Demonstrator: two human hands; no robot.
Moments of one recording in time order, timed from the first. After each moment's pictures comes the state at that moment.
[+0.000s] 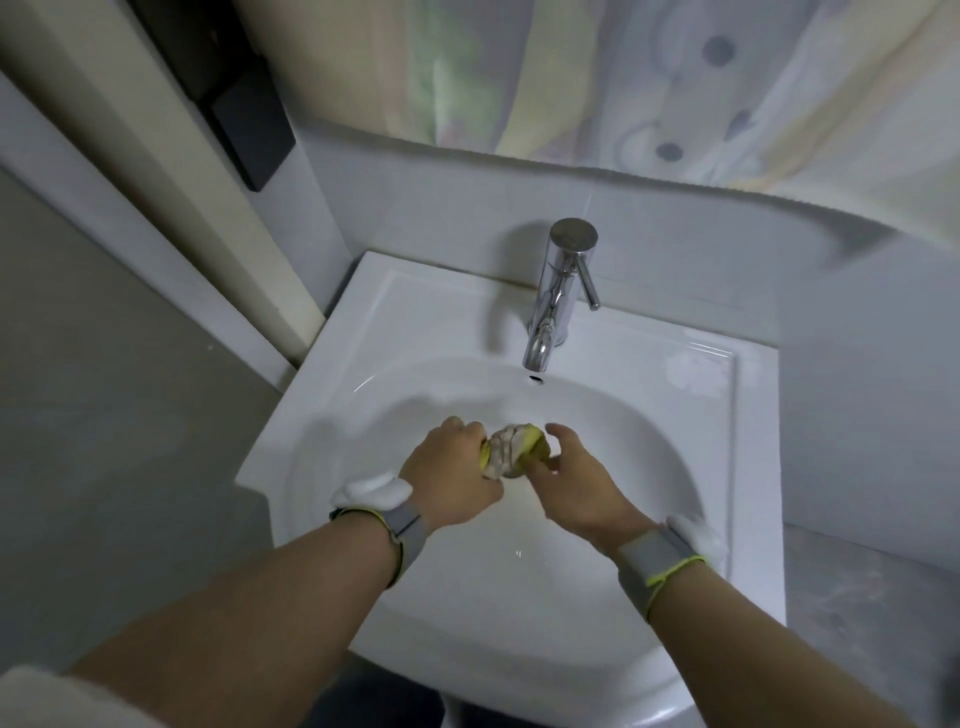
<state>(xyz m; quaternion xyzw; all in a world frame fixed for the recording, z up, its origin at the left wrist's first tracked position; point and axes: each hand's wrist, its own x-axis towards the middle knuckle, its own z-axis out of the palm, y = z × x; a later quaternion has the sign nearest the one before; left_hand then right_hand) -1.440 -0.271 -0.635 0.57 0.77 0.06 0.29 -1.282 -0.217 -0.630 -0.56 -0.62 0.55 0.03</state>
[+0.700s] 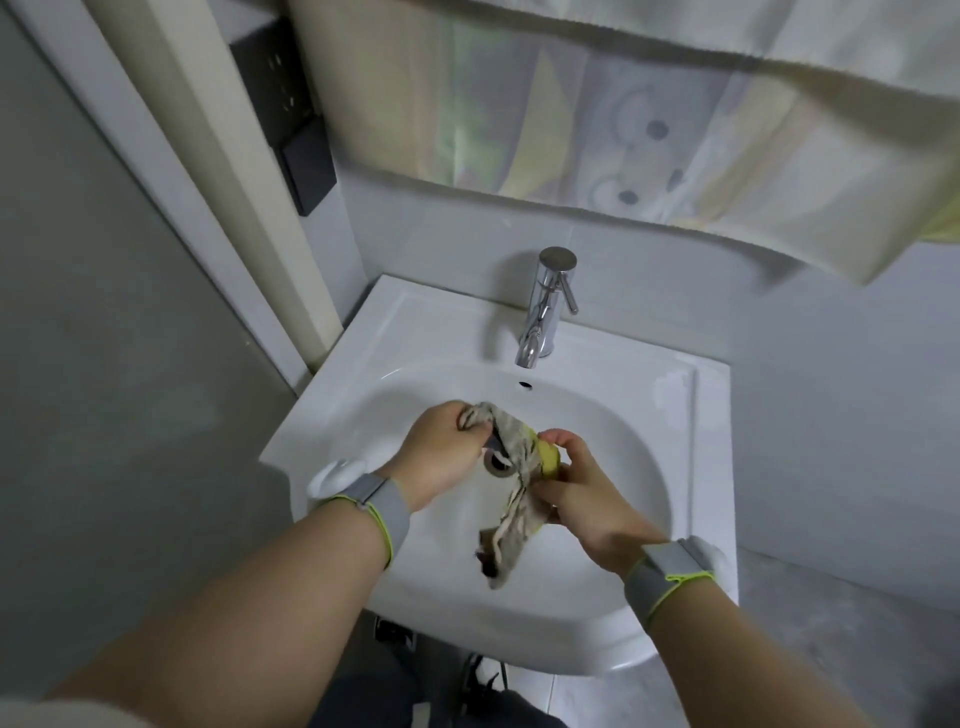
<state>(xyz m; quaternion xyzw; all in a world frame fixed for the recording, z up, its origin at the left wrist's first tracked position) -1.422 -0.305 -0.572 0.33 0.76 0.35 0.43 -1.248 -0.266 -0.587 -0.48 -0.50 0.71 0.14</state>
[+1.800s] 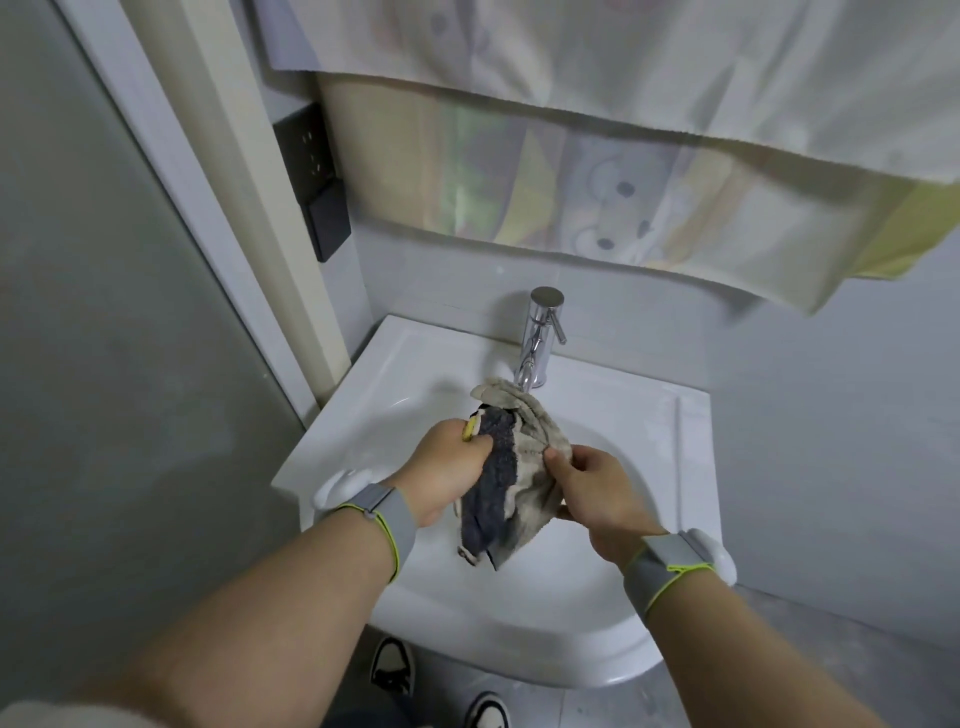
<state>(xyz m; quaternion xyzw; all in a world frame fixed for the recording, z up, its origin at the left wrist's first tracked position) -1.416 -0.313 -0.549 0.33 0.73 0.38 0.46 -1.254 -0.264 -0.558 -0.57 -0.52 0.60 0.23</state>
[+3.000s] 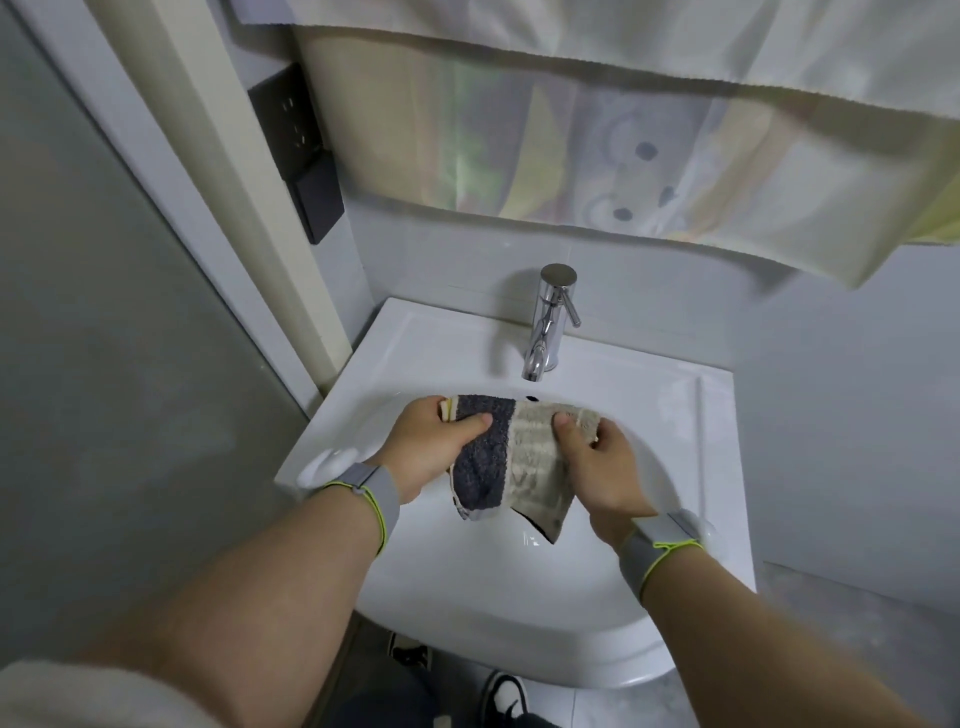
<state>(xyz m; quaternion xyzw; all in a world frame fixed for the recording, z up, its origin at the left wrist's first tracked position) -1.452 -0.303 -0.563 0.32 0.72 0.43 0.45 -1.269 -0.242 -0.596 -0.57 -0.49 0.57 0.34</state>
